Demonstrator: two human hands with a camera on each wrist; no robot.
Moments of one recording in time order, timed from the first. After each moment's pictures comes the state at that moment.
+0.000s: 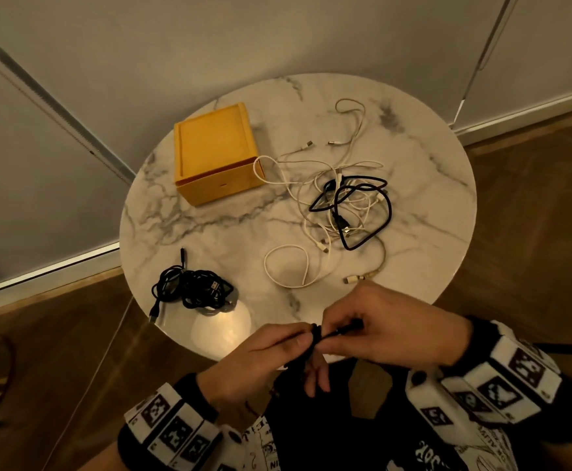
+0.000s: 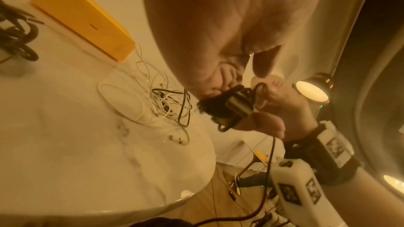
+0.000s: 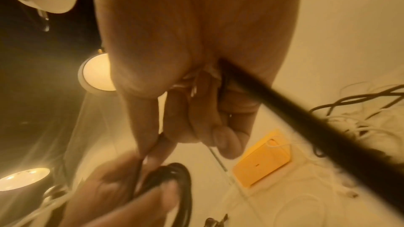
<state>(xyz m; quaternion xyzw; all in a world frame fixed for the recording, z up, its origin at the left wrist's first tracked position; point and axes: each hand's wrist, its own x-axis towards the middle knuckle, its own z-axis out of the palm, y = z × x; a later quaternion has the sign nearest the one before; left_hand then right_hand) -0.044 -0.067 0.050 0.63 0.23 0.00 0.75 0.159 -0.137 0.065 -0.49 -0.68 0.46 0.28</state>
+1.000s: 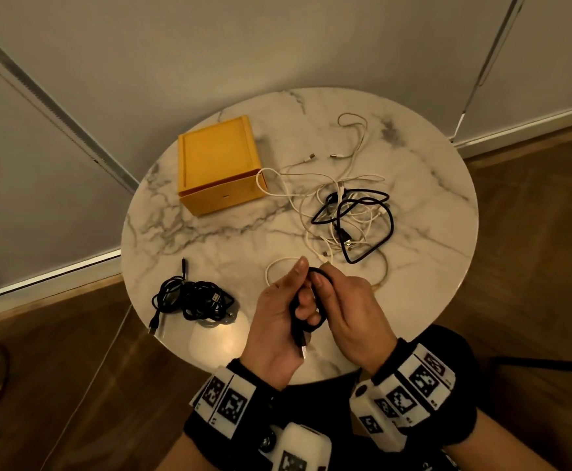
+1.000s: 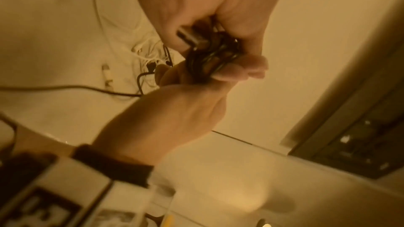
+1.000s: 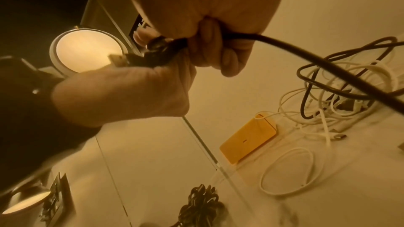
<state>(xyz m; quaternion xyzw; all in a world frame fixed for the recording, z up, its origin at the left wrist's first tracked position) 0.022 -0.060 0.068 0.29 0.37 0.32 0.82 0.121 -0.107 0.028 -0.58 -0.56 0.23 0.55</state>
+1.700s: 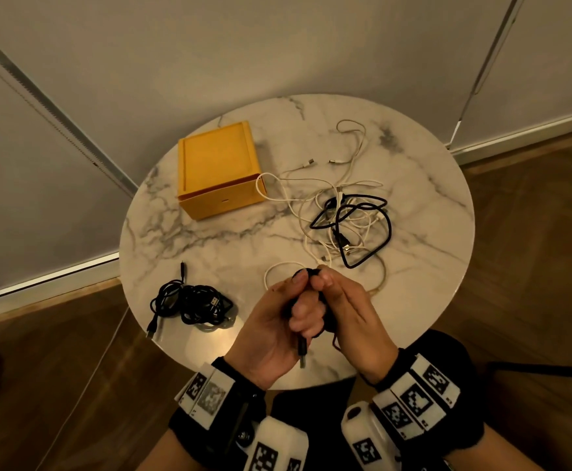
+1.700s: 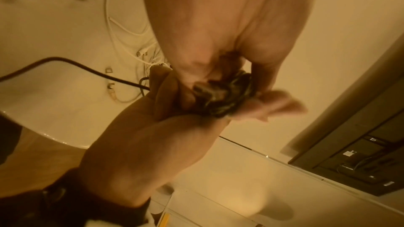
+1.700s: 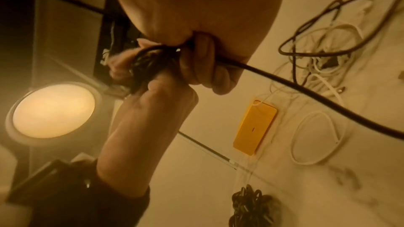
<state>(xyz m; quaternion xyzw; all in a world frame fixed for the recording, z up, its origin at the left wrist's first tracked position) 0.006 -0.049 0.063 0.26 0.17 0.21 0.93 0.114 -0.110 0.035 -0.44 -0.40 0.47 0.66</state>
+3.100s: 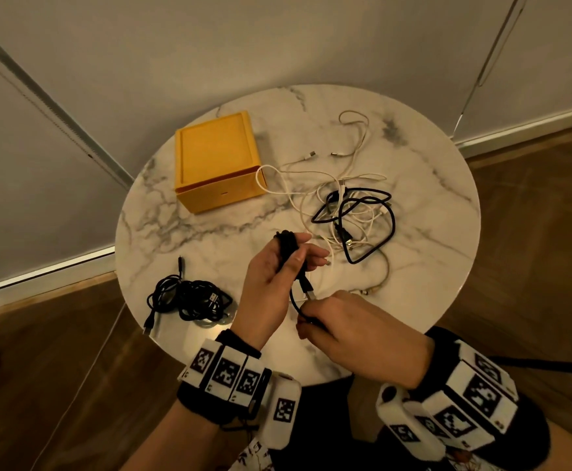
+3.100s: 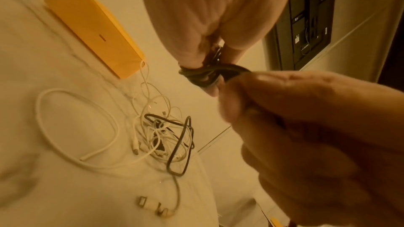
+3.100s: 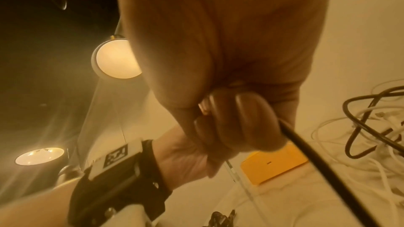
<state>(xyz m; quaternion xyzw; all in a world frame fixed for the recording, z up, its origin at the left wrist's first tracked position) 0.020 -0.016 0.039 0.60 0.31 0.35 0.65 0.128 -0.111 0.049 -0.61 -0.70 0.32 0.20</state>
